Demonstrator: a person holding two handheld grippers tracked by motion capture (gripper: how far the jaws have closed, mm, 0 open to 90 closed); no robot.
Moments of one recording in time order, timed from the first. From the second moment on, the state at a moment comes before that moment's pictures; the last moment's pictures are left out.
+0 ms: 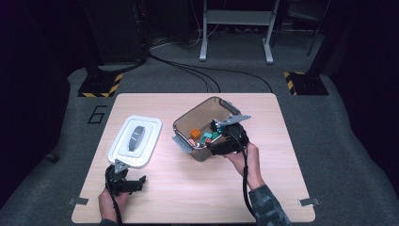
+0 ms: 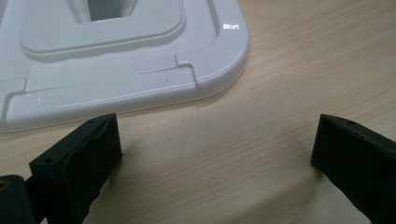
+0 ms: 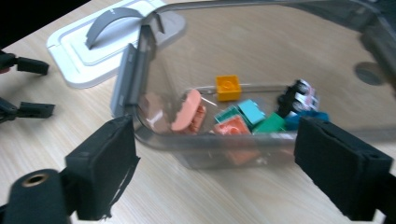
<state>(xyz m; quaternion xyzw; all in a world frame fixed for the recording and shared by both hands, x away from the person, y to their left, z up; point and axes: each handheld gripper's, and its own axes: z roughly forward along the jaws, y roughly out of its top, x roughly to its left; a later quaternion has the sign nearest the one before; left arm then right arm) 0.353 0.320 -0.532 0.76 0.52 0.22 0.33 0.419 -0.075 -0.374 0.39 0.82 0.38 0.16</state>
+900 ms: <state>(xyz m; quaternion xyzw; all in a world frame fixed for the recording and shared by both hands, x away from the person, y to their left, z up) 0.355 0.322 -0.530 0.77 0.51 0.21 0.32 0.382 -0.196 -0.508 0.53 0.76 0.33 0.21</state>
